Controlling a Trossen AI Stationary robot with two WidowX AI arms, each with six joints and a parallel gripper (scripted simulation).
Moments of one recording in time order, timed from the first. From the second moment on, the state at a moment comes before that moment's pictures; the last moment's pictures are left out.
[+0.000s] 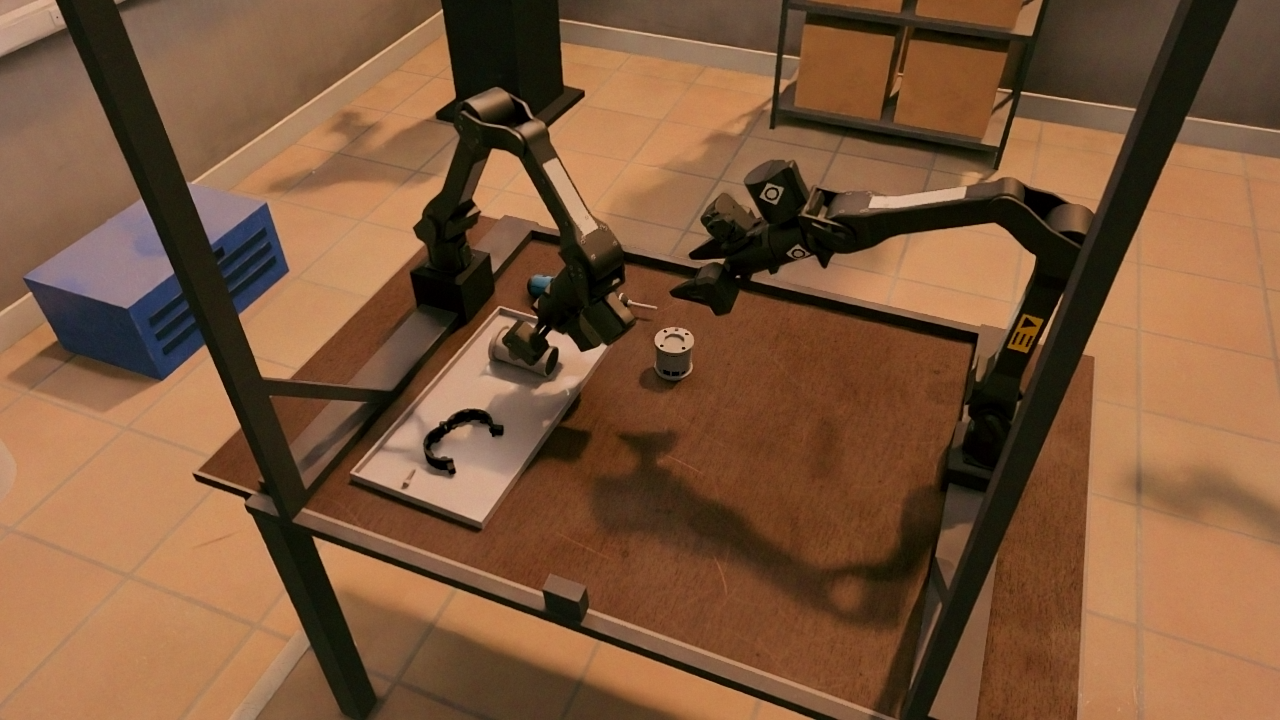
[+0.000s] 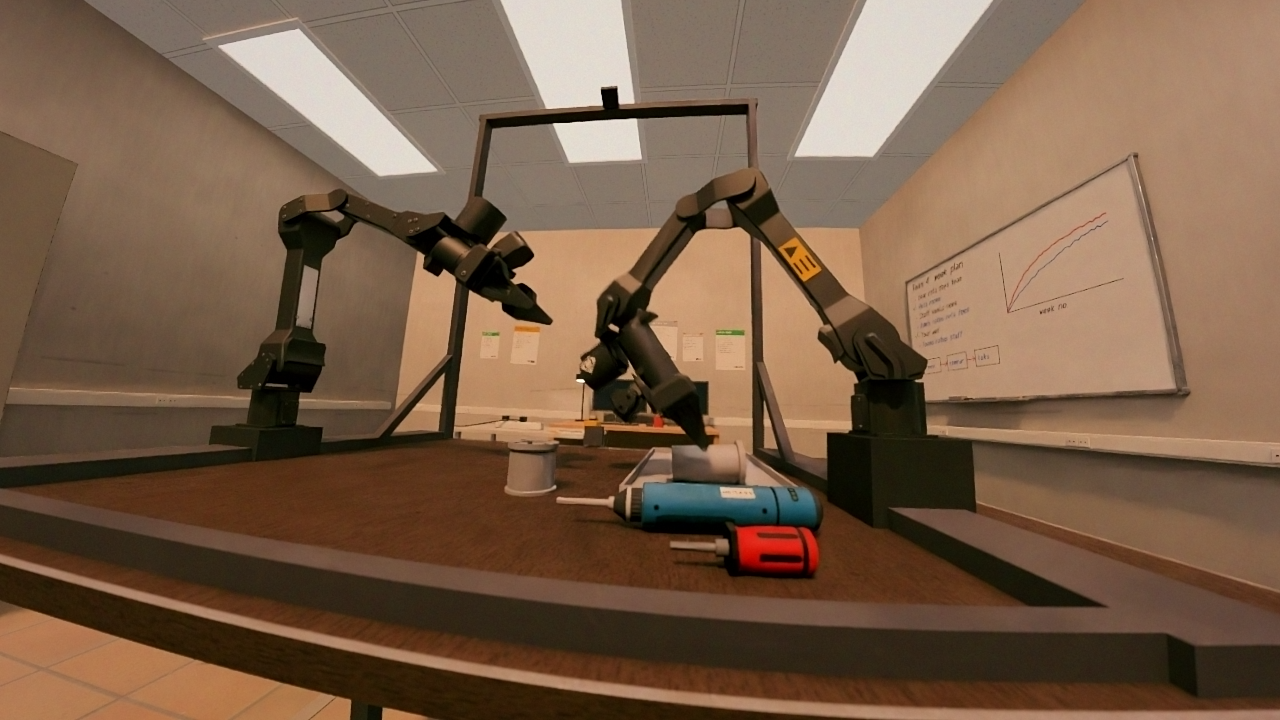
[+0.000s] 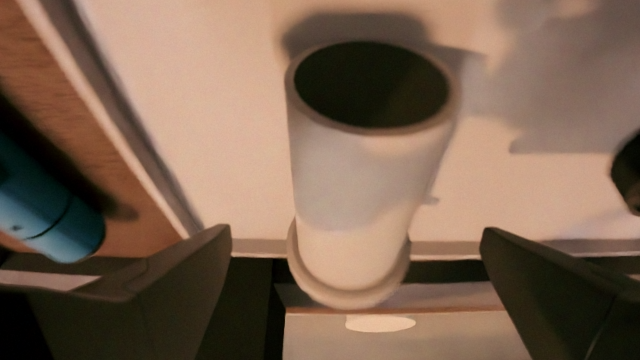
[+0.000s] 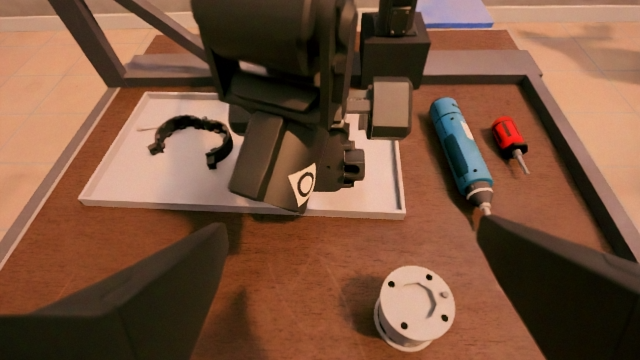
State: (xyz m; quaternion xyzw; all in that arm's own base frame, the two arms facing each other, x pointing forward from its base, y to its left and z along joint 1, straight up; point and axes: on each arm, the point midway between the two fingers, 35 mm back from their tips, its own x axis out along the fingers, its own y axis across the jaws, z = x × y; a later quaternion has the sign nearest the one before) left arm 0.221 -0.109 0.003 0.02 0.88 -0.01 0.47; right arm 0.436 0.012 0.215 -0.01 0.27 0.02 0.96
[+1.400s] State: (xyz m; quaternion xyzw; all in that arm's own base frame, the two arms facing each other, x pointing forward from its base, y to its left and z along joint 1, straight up) left arm 0.171 -0.103 0.072 0.13 0.61 -0.19 0.76; right arm 0.436 0.012 0.215 -0.01 0.27 0.02 0.96
